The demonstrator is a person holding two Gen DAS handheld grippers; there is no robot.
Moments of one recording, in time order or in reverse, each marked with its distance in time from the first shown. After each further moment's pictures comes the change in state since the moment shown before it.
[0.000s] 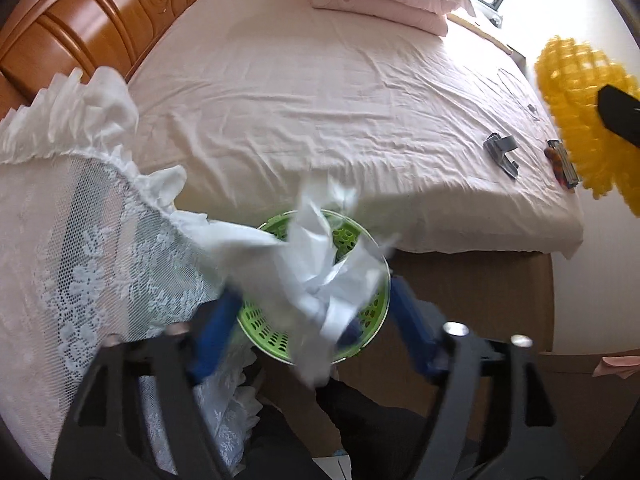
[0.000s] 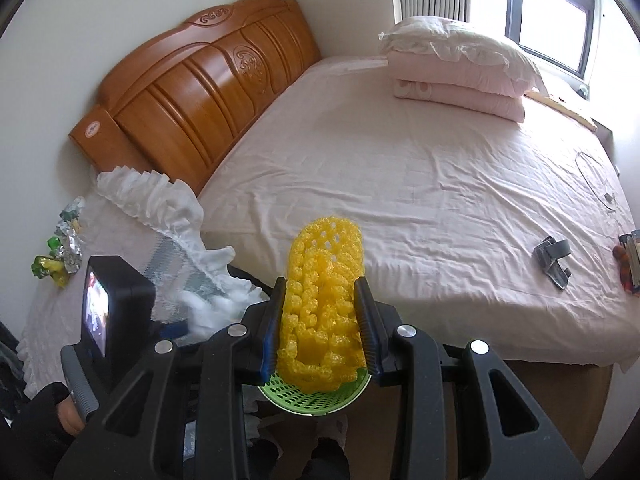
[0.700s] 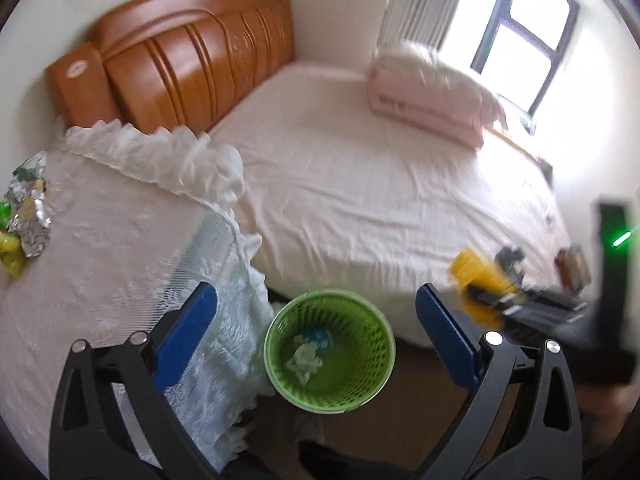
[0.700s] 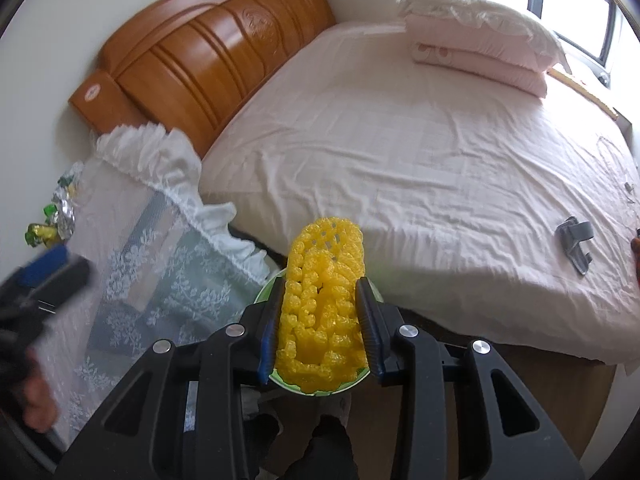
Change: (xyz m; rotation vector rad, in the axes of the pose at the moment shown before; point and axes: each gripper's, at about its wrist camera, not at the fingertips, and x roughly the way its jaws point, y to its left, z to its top) left arm -0.120 0.029 -0.024 -0.233 -0.360 0.092; right arm 0.053 0.004 -0.029 -0.031 0.127 0.052
